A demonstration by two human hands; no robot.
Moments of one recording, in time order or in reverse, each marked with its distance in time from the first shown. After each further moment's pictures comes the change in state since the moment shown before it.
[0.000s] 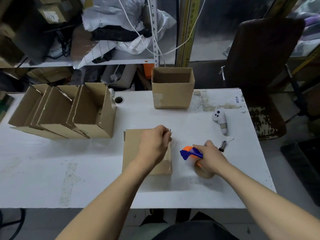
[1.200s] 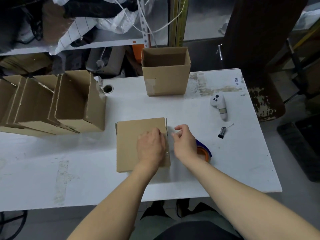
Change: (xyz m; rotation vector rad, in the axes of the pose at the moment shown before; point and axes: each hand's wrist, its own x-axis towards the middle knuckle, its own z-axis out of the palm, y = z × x) left_hand 0.018 -0.077 0.094 0.402 0.225 0.124; right_hand 0.028 -0.087 0.053 0.759 0.347 0.200
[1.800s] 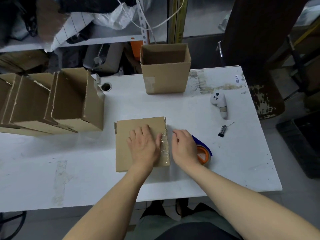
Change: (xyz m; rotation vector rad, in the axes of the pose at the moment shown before) left_hand -0.004 -0.019 0.010 0.116 0.008 -0.172; right_hand -0.013 0.010 0.004 -0.252 0.012 -0.228
